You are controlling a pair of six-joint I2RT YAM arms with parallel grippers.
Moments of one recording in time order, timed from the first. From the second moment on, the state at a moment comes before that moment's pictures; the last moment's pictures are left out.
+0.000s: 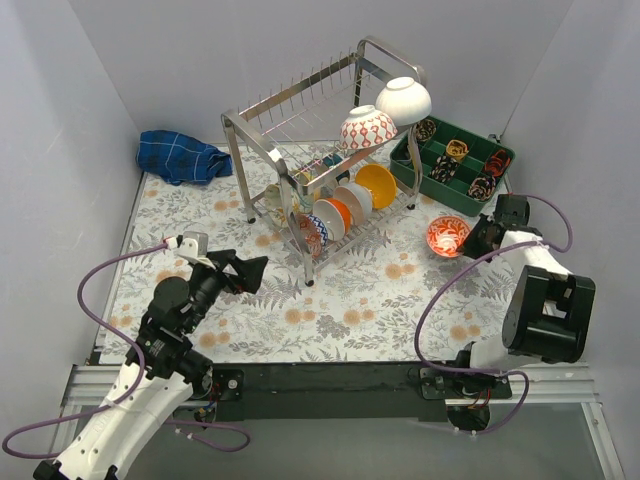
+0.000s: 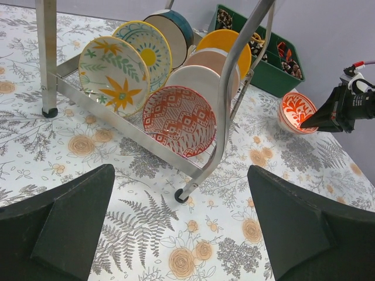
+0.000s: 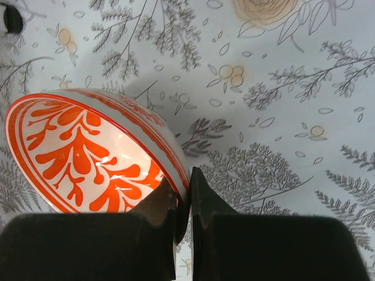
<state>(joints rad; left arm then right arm) -0.50 0.33 0.43 -0.13 -0.04 -0.41 -0.19 1.45 0.84 -0.38 -0.15 0.42</state>
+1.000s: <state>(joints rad) -0.50 0.39 0.43 -0.16 -0.04 -0.39 -0.25 1.22 0.87 -0.33 -0.27 0.42</state>
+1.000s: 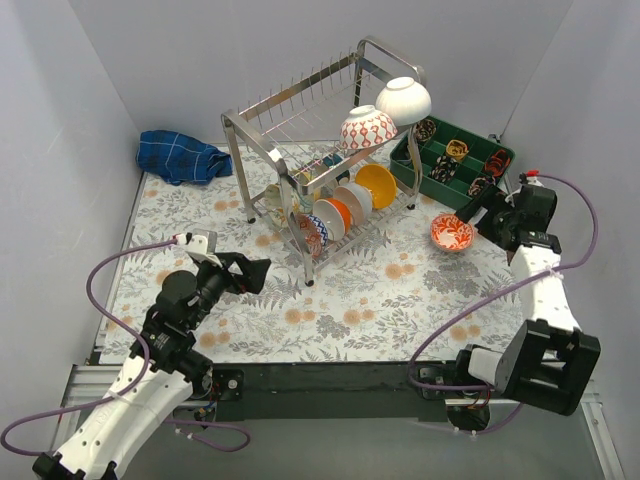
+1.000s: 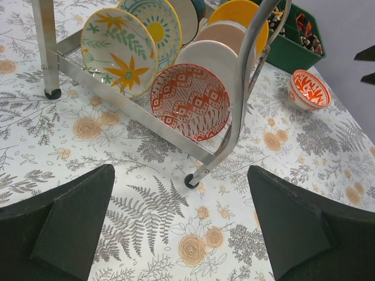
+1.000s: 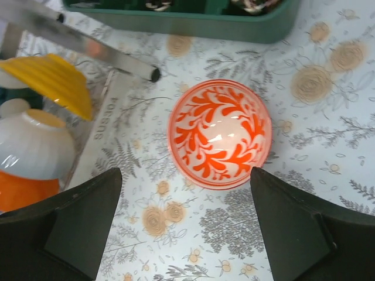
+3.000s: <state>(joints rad) -0.65 1.57 1.83 -0.26 0.49 0.57 0.24 0.69 0.62 -0.32 -0.28 0.25</state>
